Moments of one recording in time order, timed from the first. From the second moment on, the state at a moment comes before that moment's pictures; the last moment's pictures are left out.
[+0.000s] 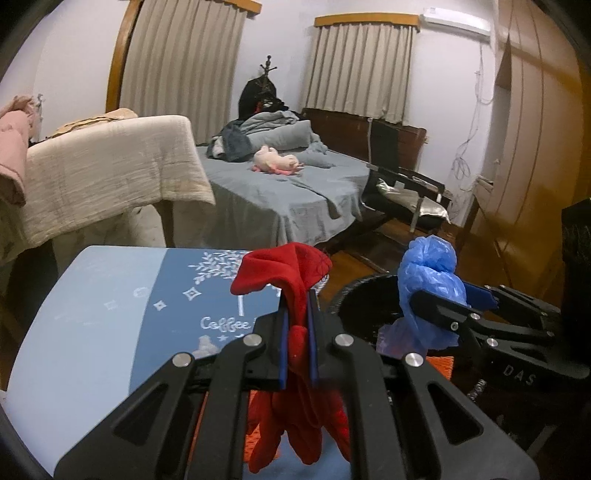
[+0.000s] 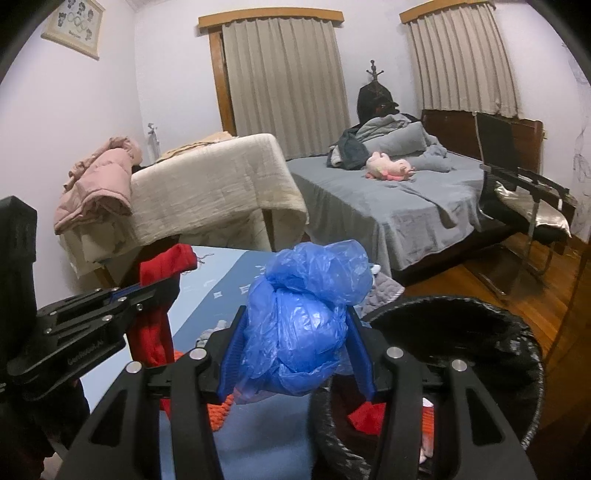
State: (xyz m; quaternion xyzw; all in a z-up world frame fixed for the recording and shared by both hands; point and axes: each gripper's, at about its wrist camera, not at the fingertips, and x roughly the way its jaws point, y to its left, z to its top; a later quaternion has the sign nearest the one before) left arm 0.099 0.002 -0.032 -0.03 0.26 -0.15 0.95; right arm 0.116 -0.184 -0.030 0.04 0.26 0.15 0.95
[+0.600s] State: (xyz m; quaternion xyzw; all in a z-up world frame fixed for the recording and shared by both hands) left arm 0.094 -0.057 -0.031 -0.01 0.26 -0.22 0.94; right arm 0.089 -0.242 -0.030 0.05 0.26 0.09 0.96
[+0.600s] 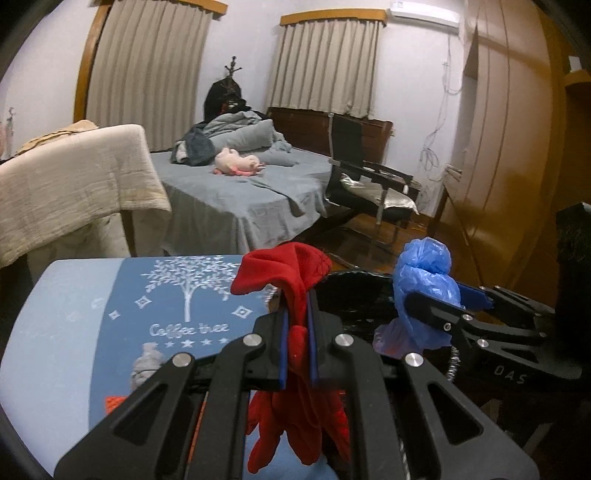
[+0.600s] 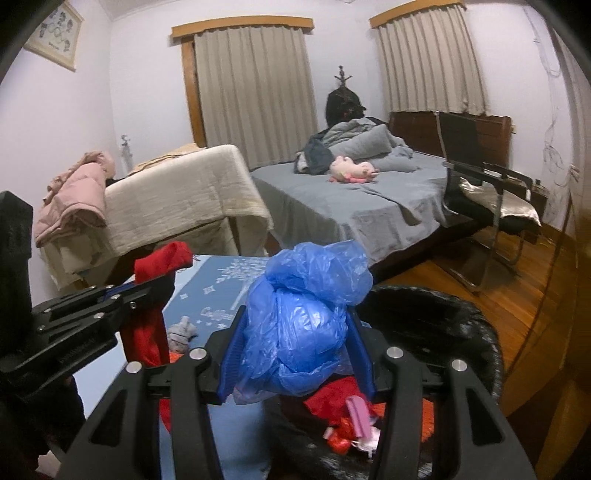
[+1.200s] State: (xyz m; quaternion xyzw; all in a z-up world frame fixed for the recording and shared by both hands) left arm 0.127 -0.138 -0.041 0.01 0.25 -0.29 0.92; right arm 0.080 -0.317 -0.051 0.07 0.27 0.00 0.96
